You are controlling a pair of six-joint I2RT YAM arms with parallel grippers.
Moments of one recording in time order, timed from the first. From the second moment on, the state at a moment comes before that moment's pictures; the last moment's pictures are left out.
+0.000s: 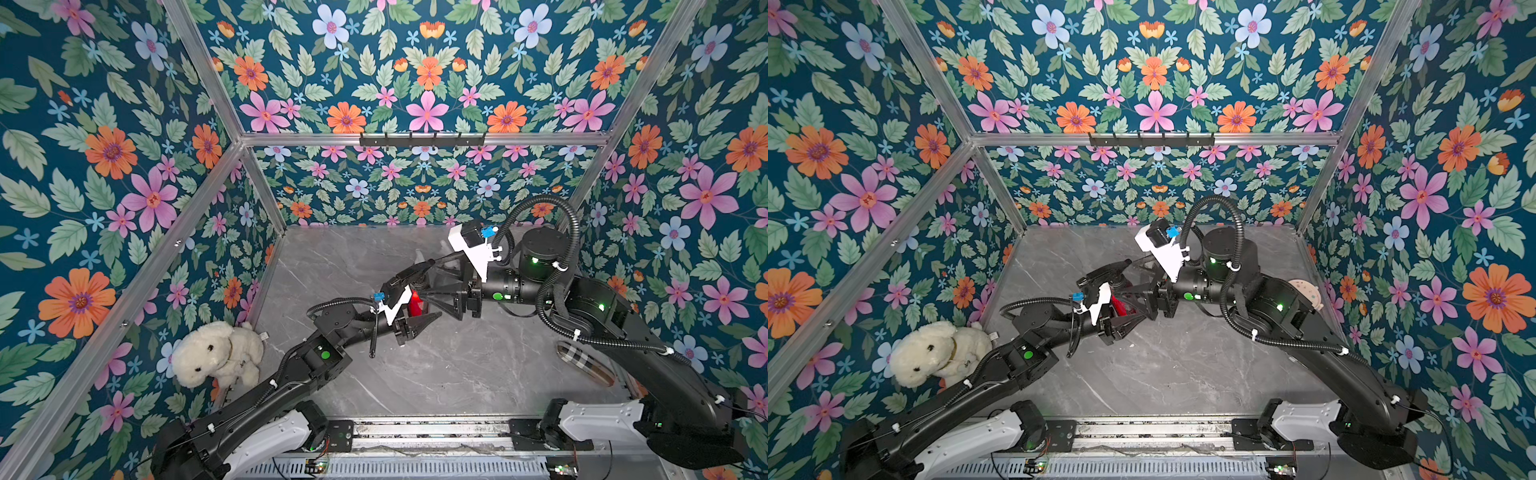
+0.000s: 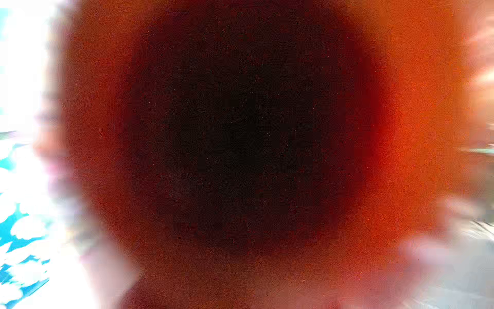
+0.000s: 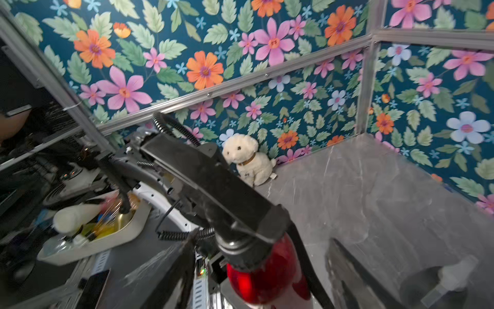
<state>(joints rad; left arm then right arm) -0.84 0.93 0.71 0.41 0.52 -0.05 0.89 1.24 1.65 -0.59 -0.48 0.13</state>
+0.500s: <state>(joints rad) -0.85 0.97 0.73 0.37 0.60 -0.05 0.93 1.21 1.55 -0.48 -0.45 0.12</state>
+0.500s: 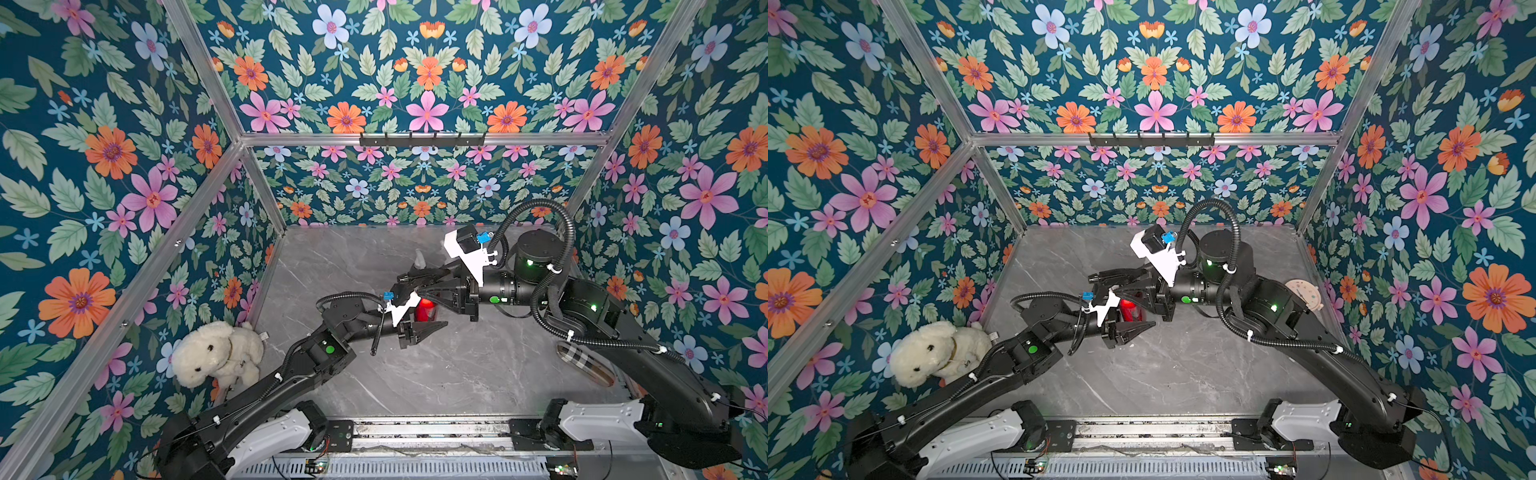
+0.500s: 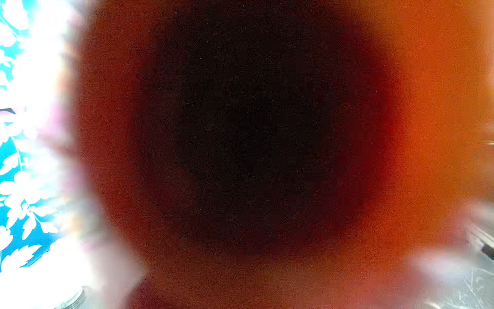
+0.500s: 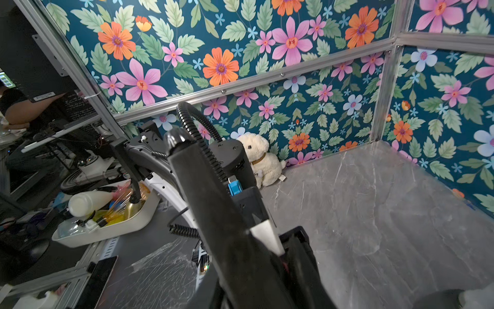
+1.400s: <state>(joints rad) -0.84 0.96 0.71 0.39 0.26 -0.03 1.06 1.13 1.51 -0.41 0.00 0.22</state>
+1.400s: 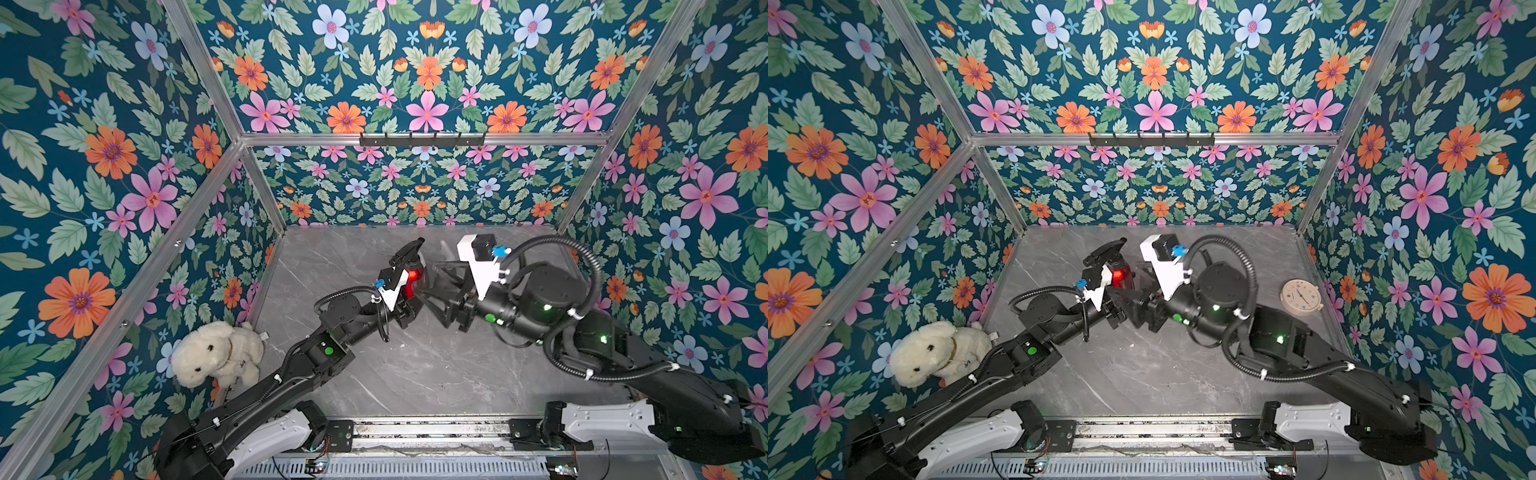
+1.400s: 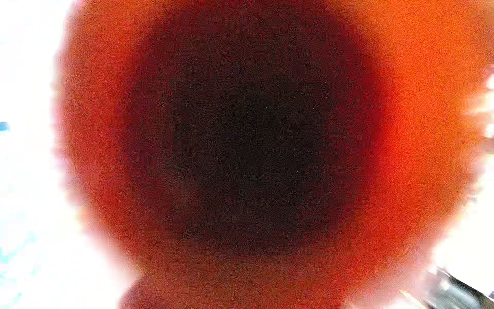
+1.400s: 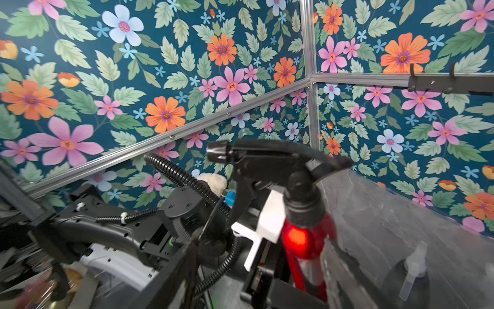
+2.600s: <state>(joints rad) -0.79 1.04 0.72 0.43 0.47 -0.12 0.97 1.21 1.35 -0.16 -0.10 0.22</state>
